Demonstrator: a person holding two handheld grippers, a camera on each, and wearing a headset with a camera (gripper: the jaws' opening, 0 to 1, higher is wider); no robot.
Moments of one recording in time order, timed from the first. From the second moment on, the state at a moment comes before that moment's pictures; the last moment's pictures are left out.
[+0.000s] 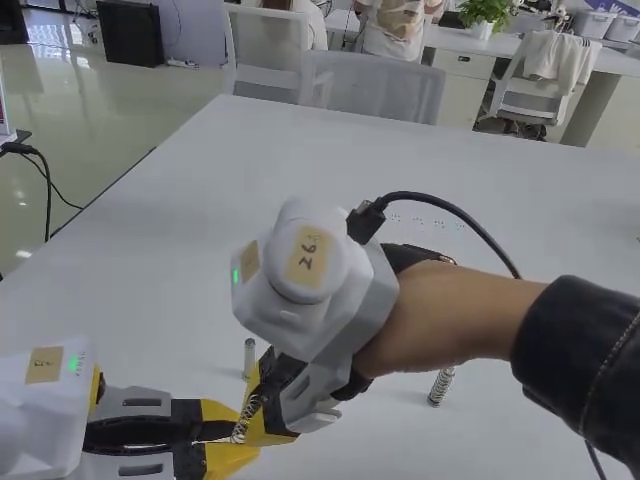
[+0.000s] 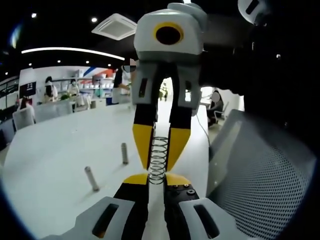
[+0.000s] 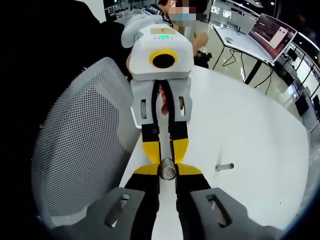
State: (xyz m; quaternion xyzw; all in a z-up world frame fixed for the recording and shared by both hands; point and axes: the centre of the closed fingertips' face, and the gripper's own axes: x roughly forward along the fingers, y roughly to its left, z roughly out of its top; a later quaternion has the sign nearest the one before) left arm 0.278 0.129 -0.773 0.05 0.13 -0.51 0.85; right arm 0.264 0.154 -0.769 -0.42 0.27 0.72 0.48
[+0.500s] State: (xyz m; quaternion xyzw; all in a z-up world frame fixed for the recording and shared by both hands) left arm 0.281 0.129 -0.775 0.05 0.13 -0.50 0.85; right arm 0.266 0.155 -0.771 -0.43 0.27 0.71 0.48
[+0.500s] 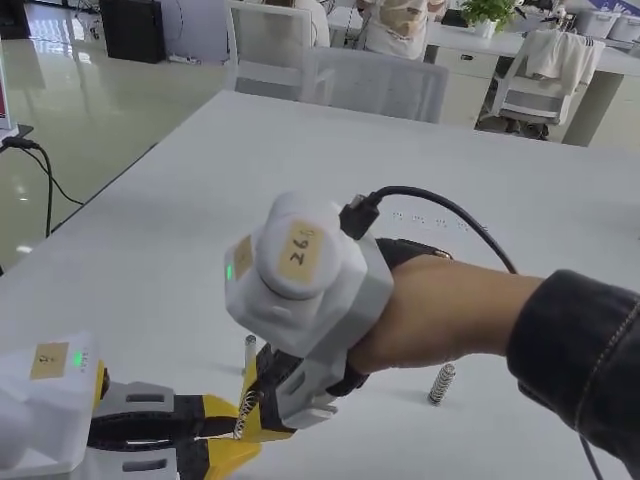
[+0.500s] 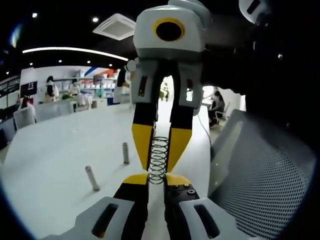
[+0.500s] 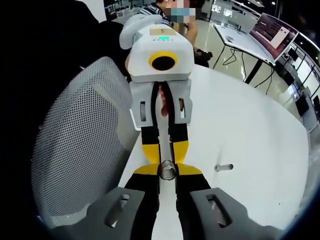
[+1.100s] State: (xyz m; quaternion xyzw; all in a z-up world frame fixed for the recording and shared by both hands) left arm 0.286 0.138 -0.779 0.04 0.13 -0.48 0.87; right arm 0.277 0.155 -0.772 -0.44 0.28 0.70 0.48
